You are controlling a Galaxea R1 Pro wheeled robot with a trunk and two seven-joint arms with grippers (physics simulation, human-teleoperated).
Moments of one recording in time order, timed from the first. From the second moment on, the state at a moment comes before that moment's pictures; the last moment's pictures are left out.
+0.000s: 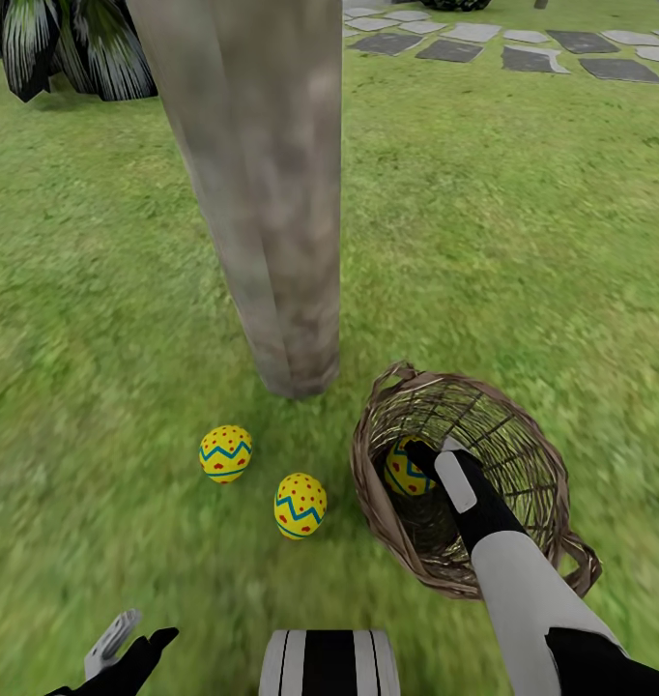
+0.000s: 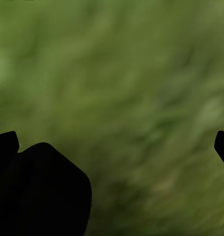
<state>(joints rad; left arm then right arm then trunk) -0.04 0.03 0.38 -1.19 0.78 0.67 0.10 -0.83 0.10 -0.15 -0.71 -0.61 0.42 -0.41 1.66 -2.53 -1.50</state>
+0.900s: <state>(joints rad) -0.04 0.03 0.38 -1.19 0.78 0.67 0.10 -0.82 0.09 -0.14 -0.69 -0.61 0.53 -0.42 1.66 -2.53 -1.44</state>
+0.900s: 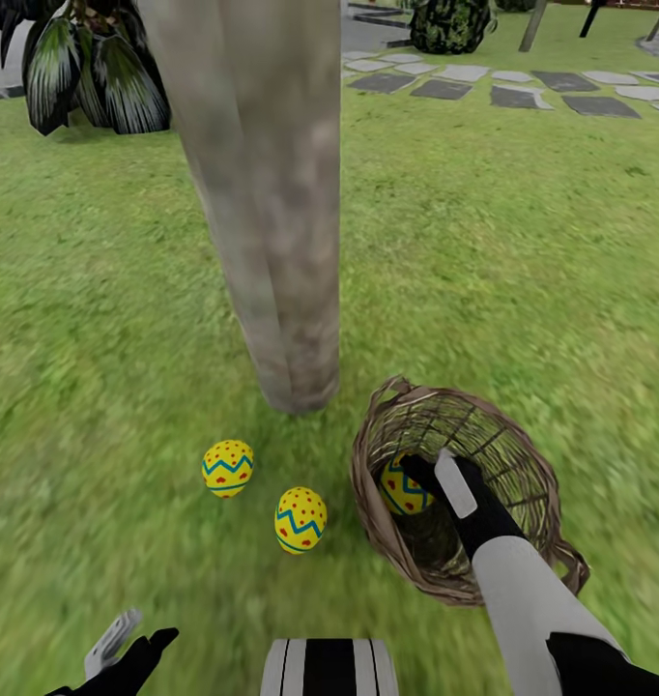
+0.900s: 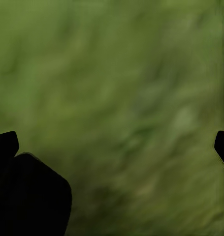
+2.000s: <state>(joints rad) -0.04 0.03 0.38 -1.19 0.79 0.67 0.10 -0.53 0.09 -0.14 -1.32 -0.54 0.88 -0.41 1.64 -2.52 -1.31</state>
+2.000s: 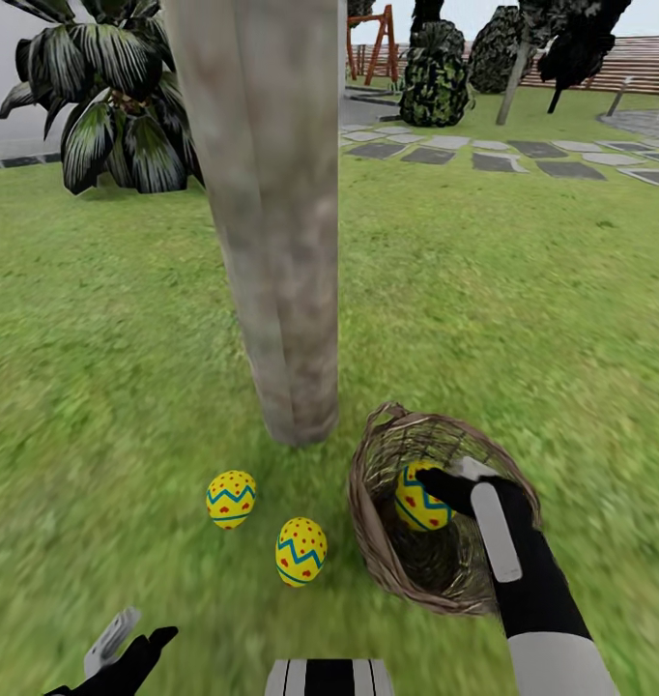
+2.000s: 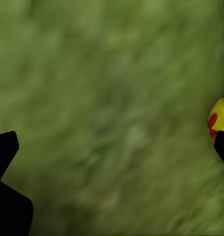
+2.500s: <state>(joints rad) -0.04 0.03 0.39 -1.19 0.79 0.67 0.10 -0.44 -0.04 -0.14 -1.61 -0.55 1.04 -0.03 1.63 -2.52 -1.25</state>
